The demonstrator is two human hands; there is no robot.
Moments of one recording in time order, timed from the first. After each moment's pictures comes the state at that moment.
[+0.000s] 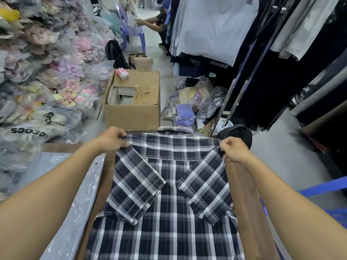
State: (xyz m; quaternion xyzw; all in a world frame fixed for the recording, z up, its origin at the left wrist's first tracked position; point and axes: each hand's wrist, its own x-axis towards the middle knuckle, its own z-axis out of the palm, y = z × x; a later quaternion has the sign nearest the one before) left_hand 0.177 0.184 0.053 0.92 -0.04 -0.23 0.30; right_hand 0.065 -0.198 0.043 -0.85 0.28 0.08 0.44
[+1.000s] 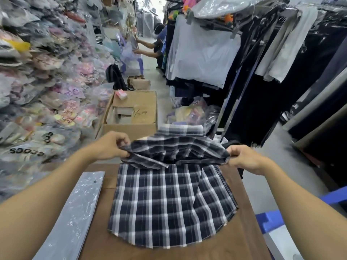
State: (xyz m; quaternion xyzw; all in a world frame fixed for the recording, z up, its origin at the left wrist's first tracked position) left_hand 0.181 0.191 0.107 0.89 -0.20 -0.18 0.36; right_hand 0.055 -0.246 0.097 -0.85 0.14 0.14 0.50
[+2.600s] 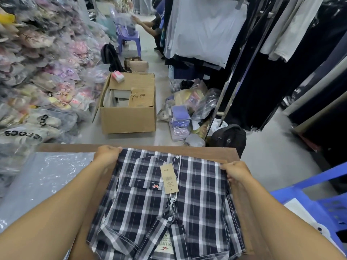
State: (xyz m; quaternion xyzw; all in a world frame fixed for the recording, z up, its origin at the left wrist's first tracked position) left_hand 0.137 0.167 -0.006 0.86 0.23 -0.17 0.43; right_hand 0.008 -0.226 -0.030 -0.77 0.46 0.09 0.43
